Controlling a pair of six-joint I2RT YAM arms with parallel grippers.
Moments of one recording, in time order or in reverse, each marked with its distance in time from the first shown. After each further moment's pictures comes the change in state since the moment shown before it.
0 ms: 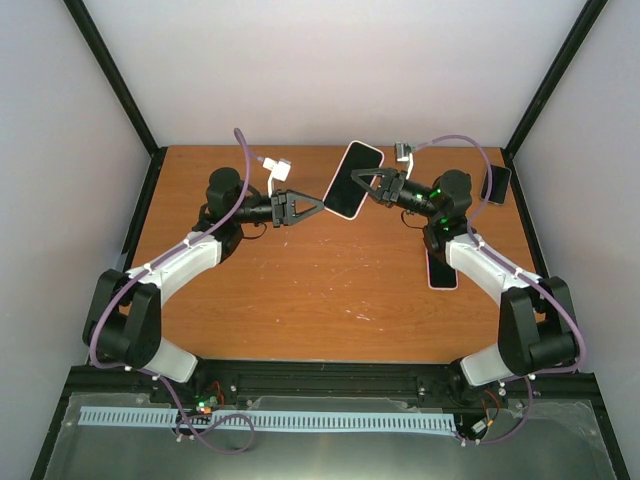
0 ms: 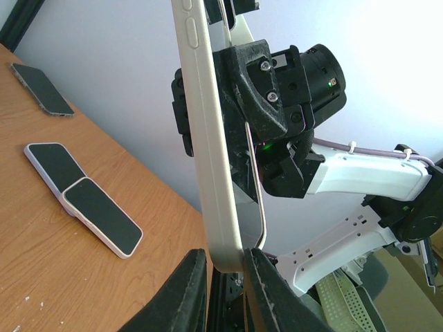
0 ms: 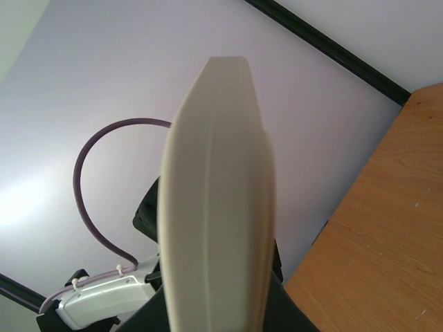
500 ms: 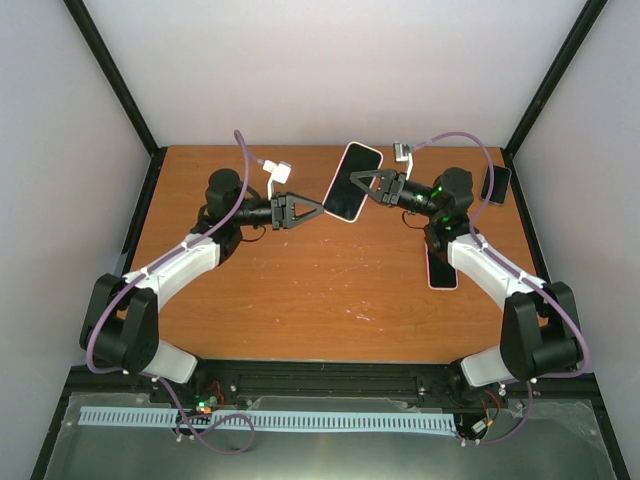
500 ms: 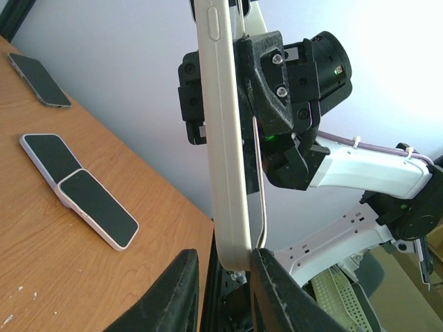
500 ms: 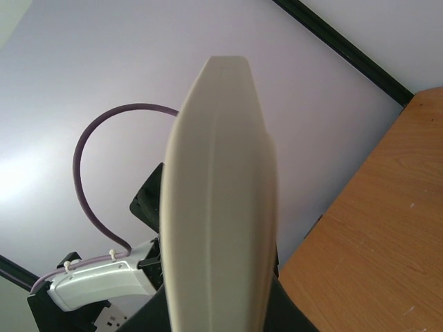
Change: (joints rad) left arm -0.002 -0.032 -0.014 -0.040 0.002 0.005; right arm 0.001 -0.022 0.014 -0.066 -0.034 -0.083
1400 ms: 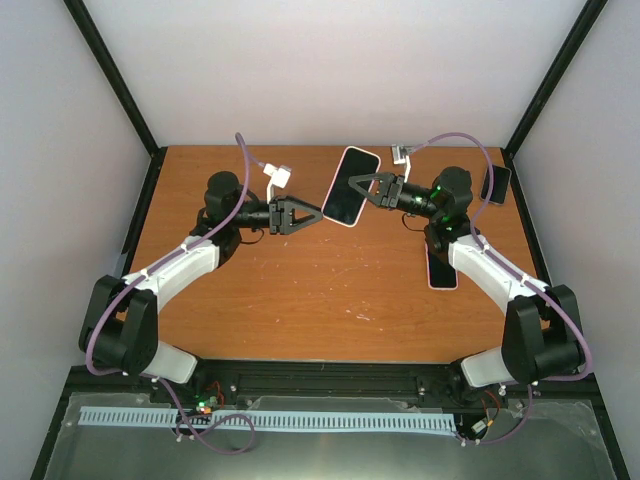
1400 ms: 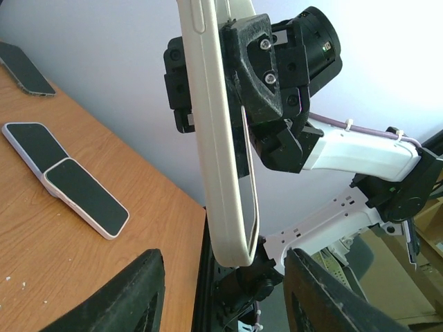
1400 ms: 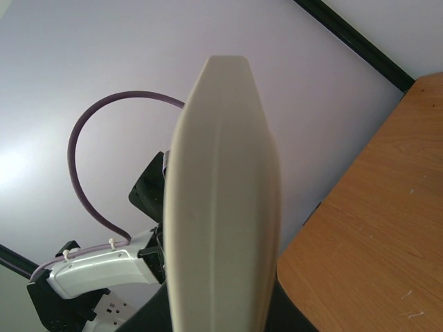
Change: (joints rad) left arm 0.002 -0.011 -0.019 0.024 0.069 -0.002; right arm -0.001 -0.014 0.000 -0.072 -0.016 -0.050
